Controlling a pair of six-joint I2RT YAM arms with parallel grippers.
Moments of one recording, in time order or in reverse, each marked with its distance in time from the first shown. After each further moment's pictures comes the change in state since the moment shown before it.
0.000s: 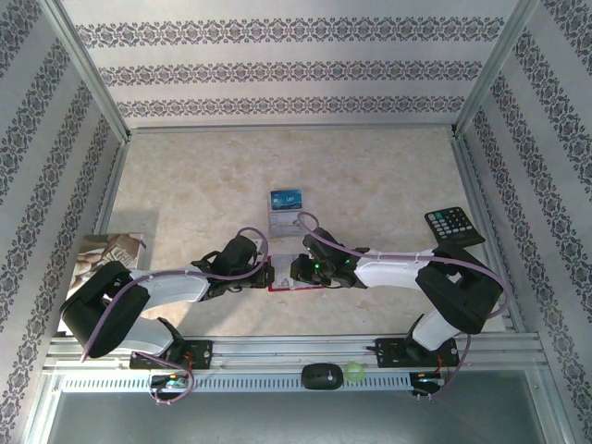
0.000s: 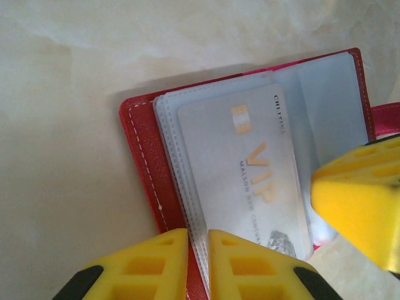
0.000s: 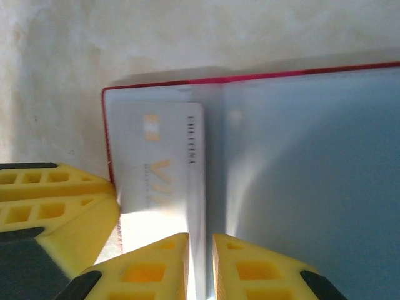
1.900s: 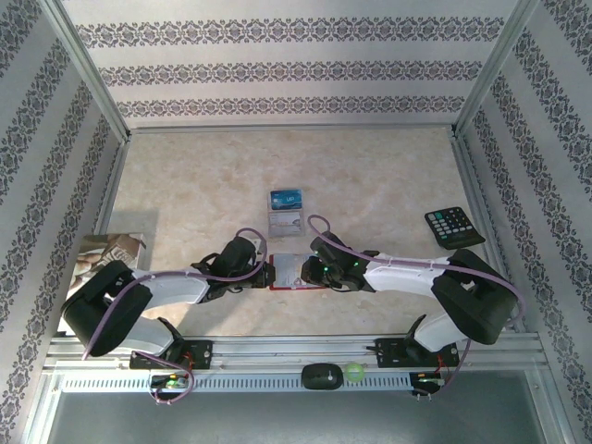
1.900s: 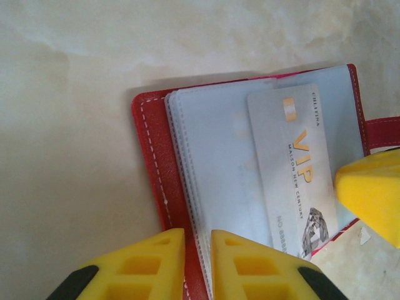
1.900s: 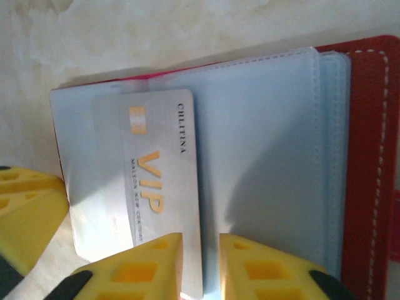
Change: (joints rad) left arm 0.001 -0.004 -0.027 0.063 0.001 -0.034; right arm -0.010 -0.105 -0.042 -0.120 0.098 0.003
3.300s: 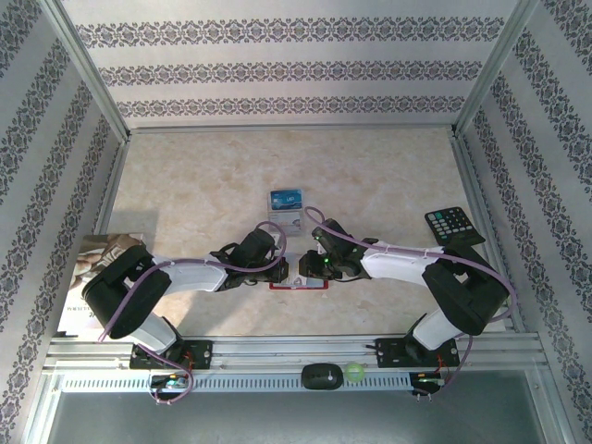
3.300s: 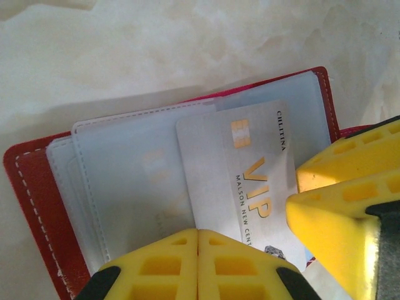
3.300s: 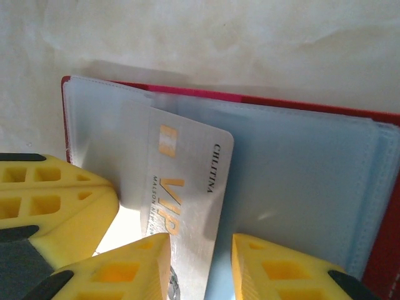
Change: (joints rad) left arm -0.060 0.163 0.179 -0.058 0.004 0.038; right arm -0.094 0.082 0.079 -0.042 -0.161 -0.183
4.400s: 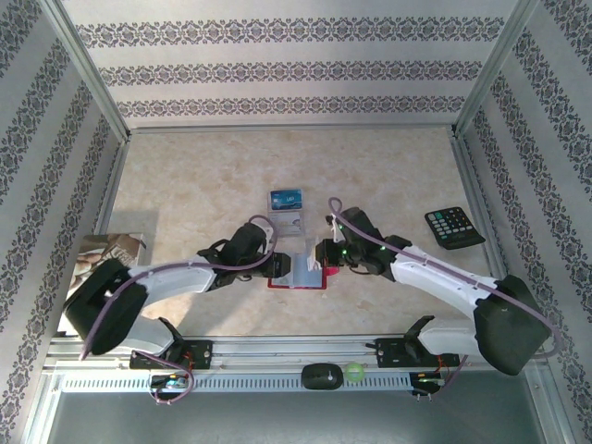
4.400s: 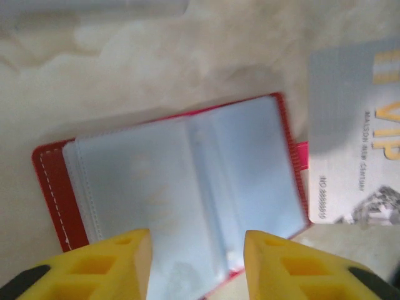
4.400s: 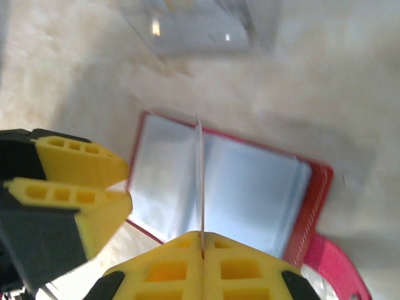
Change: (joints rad) left arm 0.043 -0.170 0.003 -0.086 0.021 0.014; right arm -0.081 -0.296 0.034 -0.153 0.029 -0.212
